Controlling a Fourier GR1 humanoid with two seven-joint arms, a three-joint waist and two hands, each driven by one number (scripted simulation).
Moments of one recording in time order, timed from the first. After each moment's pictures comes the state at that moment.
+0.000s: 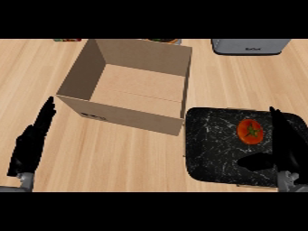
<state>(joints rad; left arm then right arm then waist) 0.00 0.38 -0.14 -1.51 0.01 0.24 0.06 -0.01 -0.30 0.17 -1.74 0.81 0.01 0.85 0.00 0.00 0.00</state>
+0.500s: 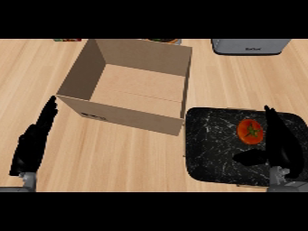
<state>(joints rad) 0.00 0.31 -0.09 -1.54 -0.06 0.18 0.10 -0.03 -0.22 0.12 -1.65 0.87 -0.02 0.77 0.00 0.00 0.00</state>
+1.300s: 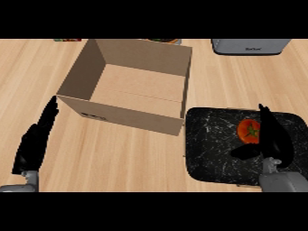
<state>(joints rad) -0.01 0.23 0.00 -1.51 -0.14 0.11 0.07 -0.10 -0.17 0.05 -1.48 0.91 -0.02 0.68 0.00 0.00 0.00</state>
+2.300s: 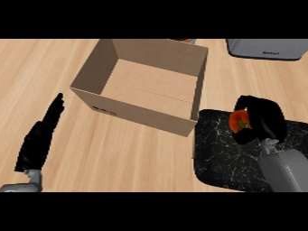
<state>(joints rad) -0.02 0.21 0.00 -1.55 -0.17 0.05 0.08 -0.26 -0.30 0.17 -1.38 1.06 -0.01 0.37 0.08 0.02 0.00</state>
